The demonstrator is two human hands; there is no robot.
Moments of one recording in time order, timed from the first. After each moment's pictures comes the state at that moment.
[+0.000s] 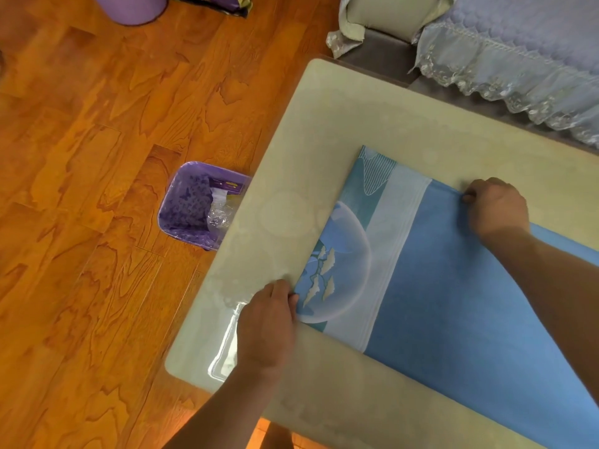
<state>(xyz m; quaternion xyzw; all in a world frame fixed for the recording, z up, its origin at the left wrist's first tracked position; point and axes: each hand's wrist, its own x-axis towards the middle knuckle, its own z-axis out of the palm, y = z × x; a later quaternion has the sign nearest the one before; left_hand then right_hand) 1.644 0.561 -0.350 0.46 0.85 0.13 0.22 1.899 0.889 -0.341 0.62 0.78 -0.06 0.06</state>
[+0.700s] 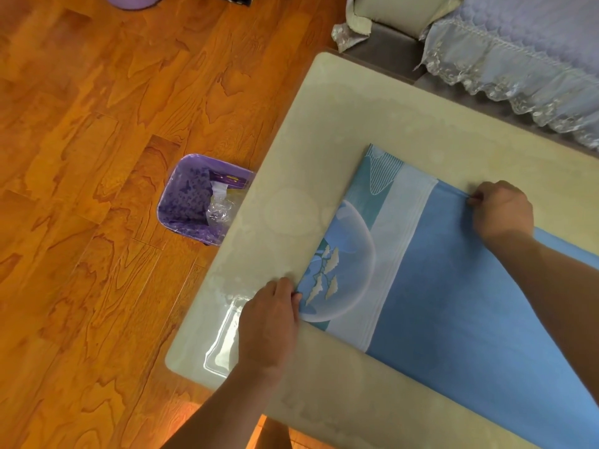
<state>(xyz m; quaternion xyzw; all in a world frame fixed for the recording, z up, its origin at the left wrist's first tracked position) 1.640 0.559 -0.356 0.48 0.84 0.16 0.18 1.888 0.883 -0.331 0.65 0.75 -0.06 0.06</state>
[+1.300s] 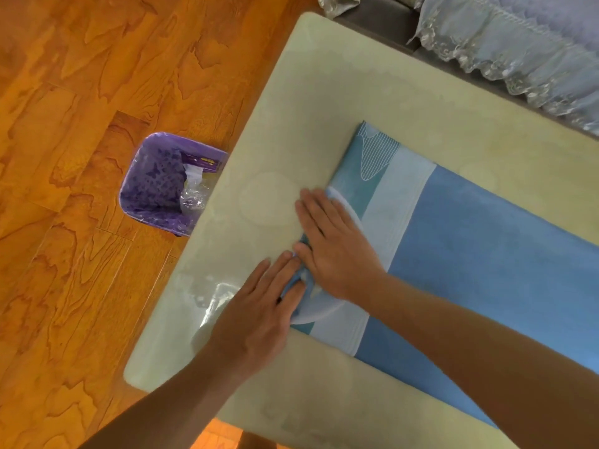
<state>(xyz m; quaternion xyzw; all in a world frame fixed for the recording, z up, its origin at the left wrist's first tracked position) 1.626 0.565 -0.390 0.74 0.65 0.12 0.12 1.750 0.734 -0.384 0.28 0.95 -0.11 0.04</state>
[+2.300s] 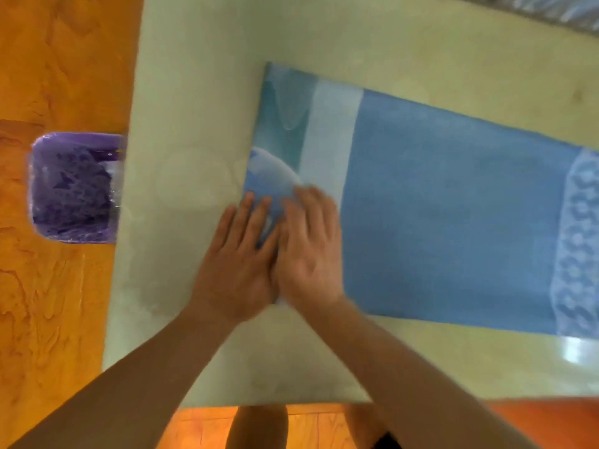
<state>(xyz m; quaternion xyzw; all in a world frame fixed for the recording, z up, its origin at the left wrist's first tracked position) 1.637 0.623 -0.391 0.78 0.61 0.05 0.10 1.768 0.658 -0.361 0.58 0.77 -0.15 -0.21</state>
